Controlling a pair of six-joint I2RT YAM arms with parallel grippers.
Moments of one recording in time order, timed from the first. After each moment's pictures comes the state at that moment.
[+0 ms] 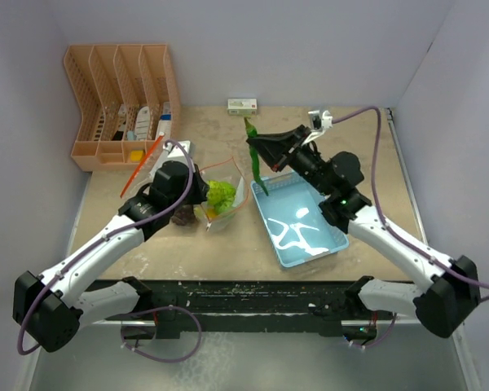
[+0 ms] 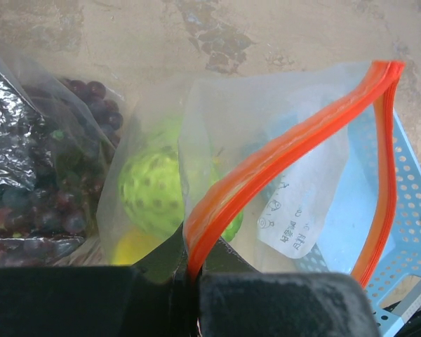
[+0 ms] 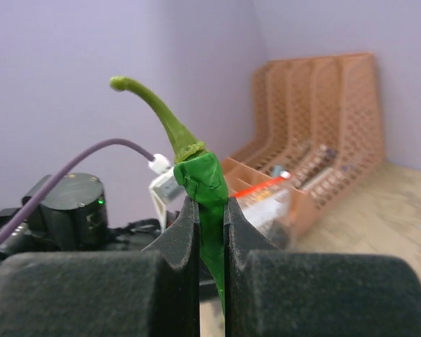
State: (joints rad) left arm -0.60 1.08 0.87 -0.30 -0.19 -0.55; right arm 0.62 1.13 0.94 0.50 -0.22 0.50
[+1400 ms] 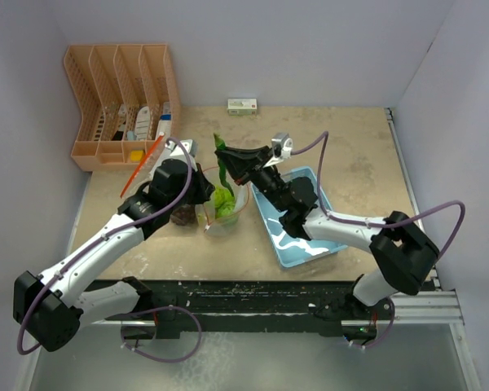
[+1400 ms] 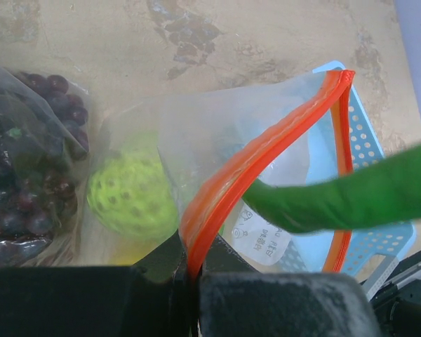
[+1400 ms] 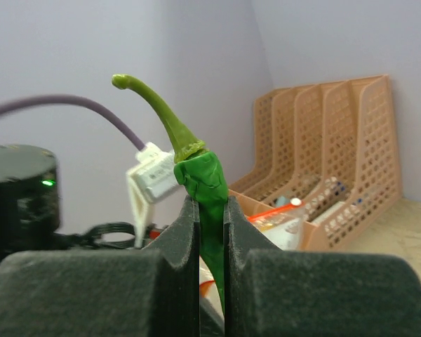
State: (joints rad) left arm -0.60 1.09 0.90 -0.31 -0.09 -0.58; right arm 0.86 1.55 0.85 1.19 0.03 0.36
